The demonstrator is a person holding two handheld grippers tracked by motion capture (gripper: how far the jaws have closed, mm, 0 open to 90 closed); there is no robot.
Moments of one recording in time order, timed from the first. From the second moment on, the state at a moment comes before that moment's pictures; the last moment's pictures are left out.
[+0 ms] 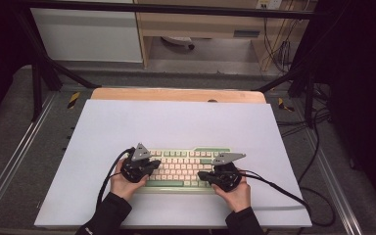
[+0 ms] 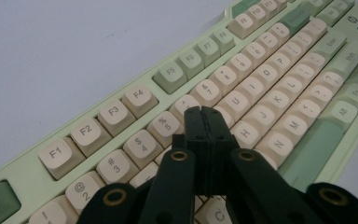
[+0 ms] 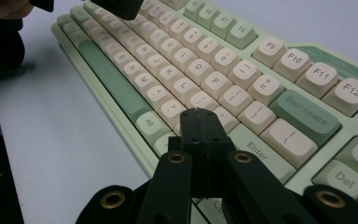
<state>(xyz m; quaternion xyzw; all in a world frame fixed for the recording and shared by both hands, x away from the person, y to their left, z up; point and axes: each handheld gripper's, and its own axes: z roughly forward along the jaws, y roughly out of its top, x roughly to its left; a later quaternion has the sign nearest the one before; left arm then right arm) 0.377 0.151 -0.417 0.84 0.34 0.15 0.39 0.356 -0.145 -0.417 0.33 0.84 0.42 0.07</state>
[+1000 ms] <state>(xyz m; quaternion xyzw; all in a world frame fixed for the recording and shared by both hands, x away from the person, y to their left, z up) 0.379 0.147 -0.425 0.84 0.33 0.15 0.39 0.356 -0.145 -0.418 0.33 0.84 0.42 0.07</state>
